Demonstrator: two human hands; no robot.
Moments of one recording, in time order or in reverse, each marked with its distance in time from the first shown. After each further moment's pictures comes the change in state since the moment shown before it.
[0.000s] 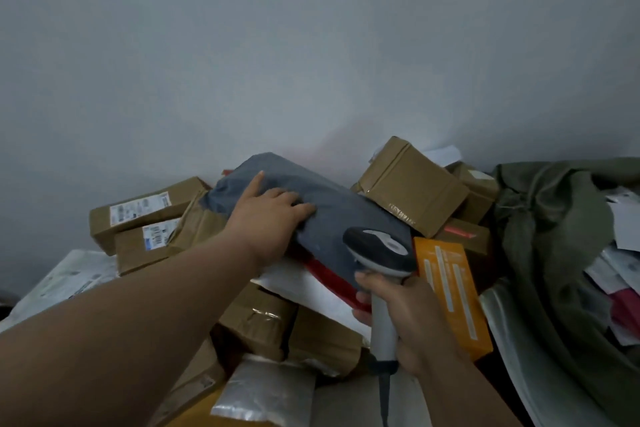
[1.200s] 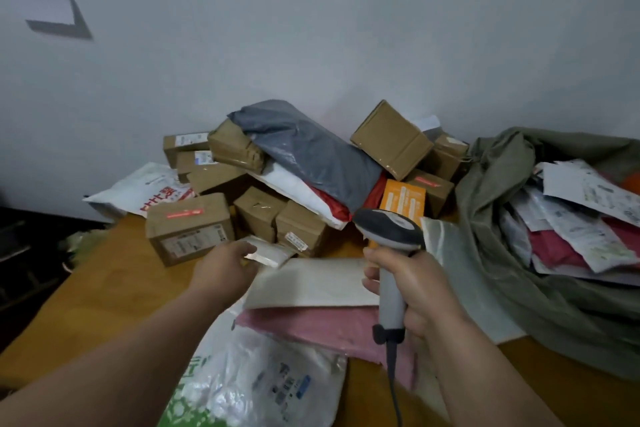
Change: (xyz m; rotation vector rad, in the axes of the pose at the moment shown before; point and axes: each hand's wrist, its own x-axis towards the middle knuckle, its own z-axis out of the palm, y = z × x) left_hand -0.254 0.193 0.009 -0.756 -0.055 -0.790; right_hand -0.162 0.036 -0.154 -0.024 -0.145 -0.008
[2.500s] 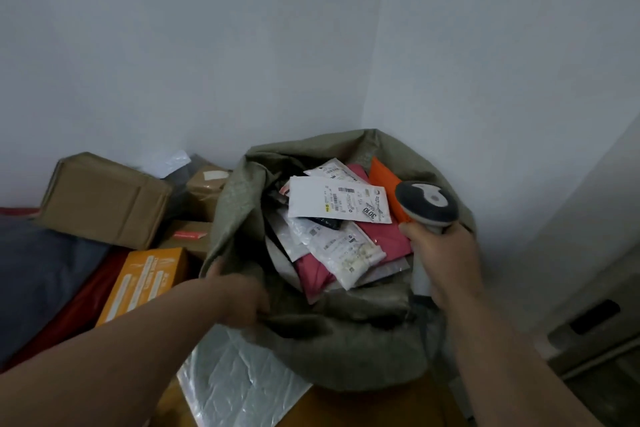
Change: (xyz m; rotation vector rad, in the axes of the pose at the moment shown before) left_hand 0.063 0.472 0.200 0.786 -0.705 0.720; right_hand 0.090 -0.139 -0.432 -0.189 0.851 -0.254
